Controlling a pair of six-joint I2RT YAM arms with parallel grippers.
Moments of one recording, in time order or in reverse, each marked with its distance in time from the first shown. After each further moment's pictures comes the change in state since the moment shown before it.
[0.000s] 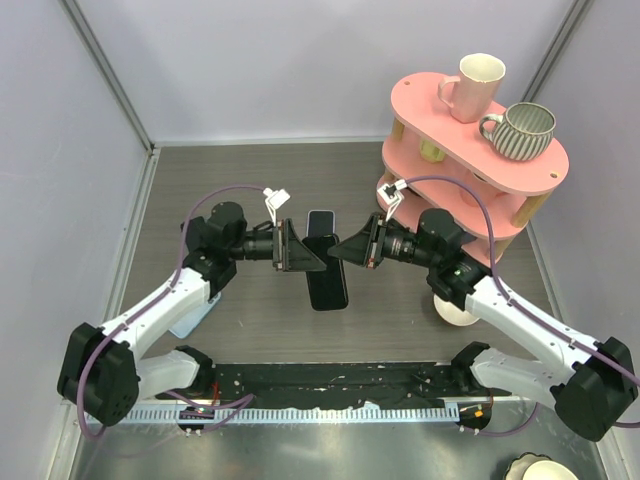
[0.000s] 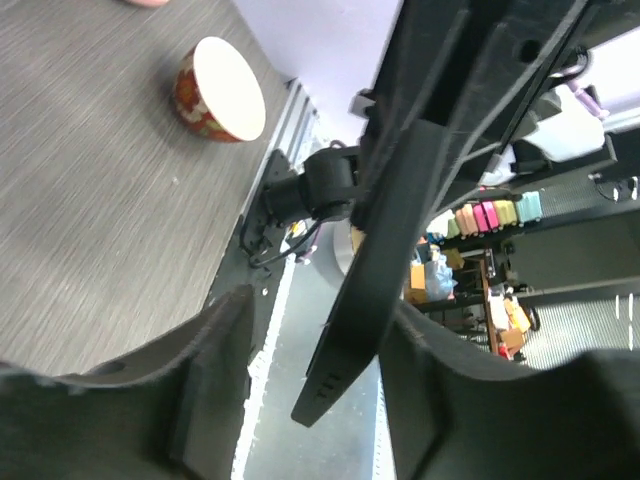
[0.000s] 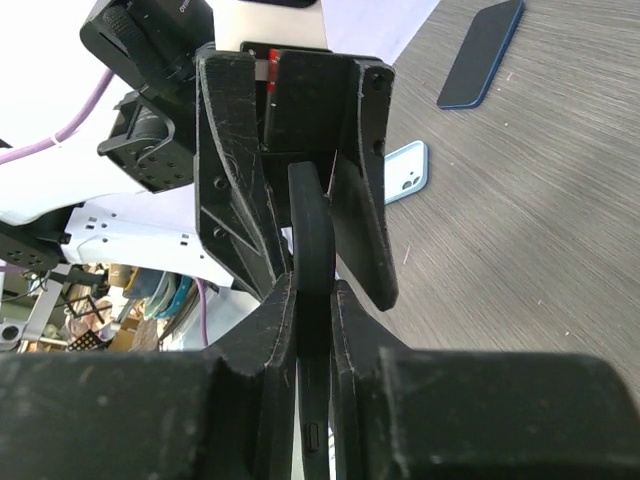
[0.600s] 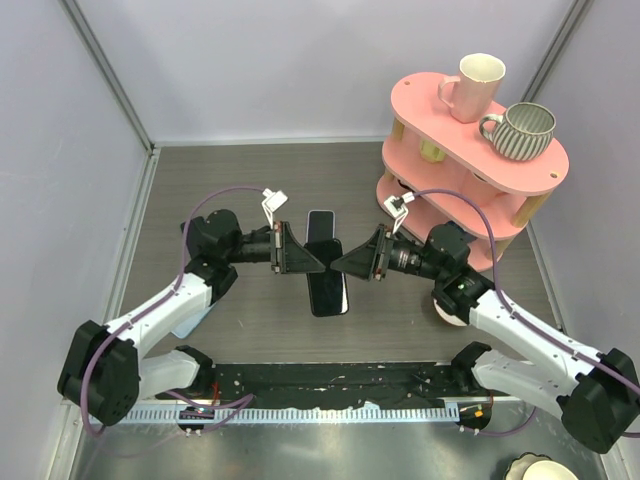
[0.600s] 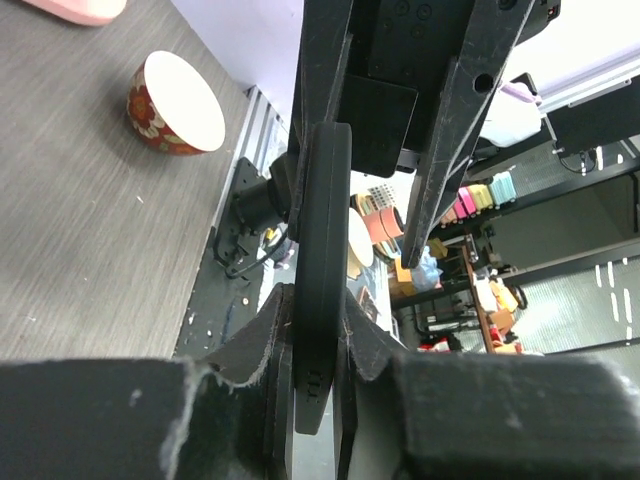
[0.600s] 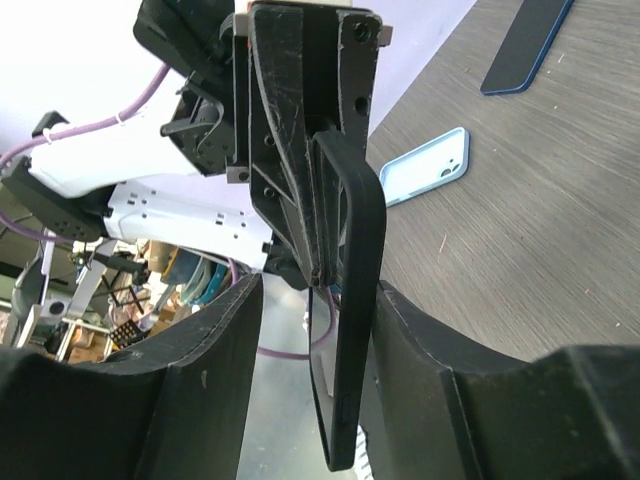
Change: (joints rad) left arm -0.009 0.006 -0.082 0.236 0.042 -0.107; right arm 0.005 -0.089 -0.144 0.140 -0.053 0.079
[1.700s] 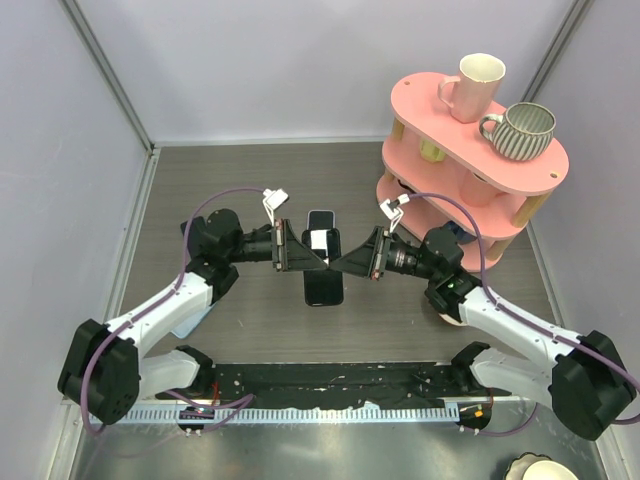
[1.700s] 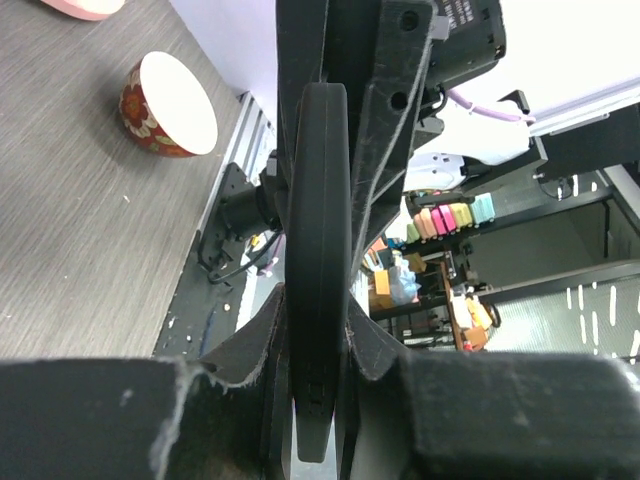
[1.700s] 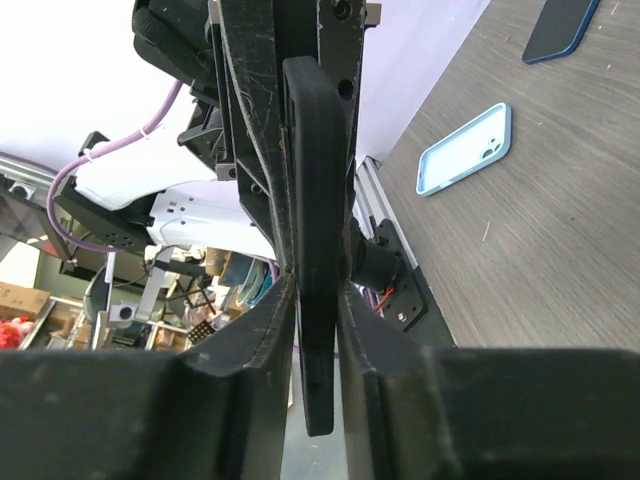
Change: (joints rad) left arm 0.000 0.003 0.017 -0.018 -0.040 -0.058; right arm -0.022 0.095 -0.060 0.199 -0.067 0.189
